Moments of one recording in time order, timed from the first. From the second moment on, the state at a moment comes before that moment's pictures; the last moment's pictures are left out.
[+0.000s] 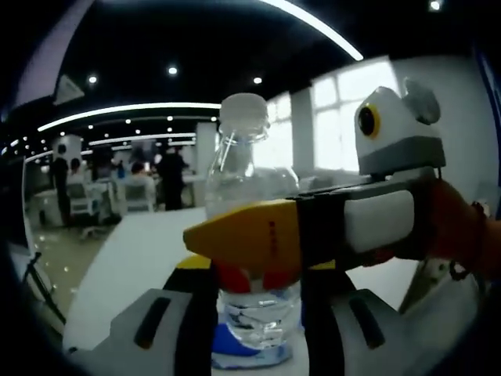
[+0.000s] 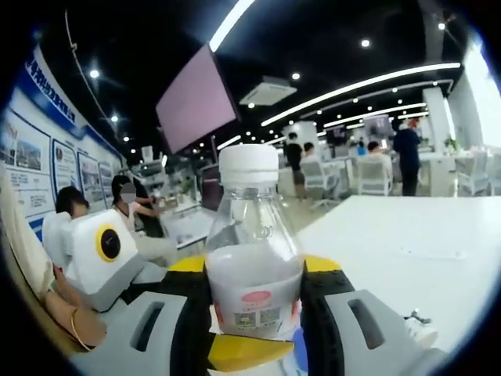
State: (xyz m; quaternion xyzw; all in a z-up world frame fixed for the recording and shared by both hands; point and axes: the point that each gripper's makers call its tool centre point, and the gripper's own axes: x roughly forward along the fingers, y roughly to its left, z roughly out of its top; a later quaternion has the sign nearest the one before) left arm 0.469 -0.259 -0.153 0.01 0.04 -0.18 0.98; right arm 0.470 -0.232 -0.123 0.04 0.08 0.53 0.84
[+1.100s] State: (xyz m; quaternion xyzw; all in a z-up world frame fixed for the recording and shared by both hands) left arm 0.515 -0.207 -0.154 0.01 0.05 -0.12 0.99; right arm 0.499 -0.305 -0.139 0.06 0.09 0.47 0.88
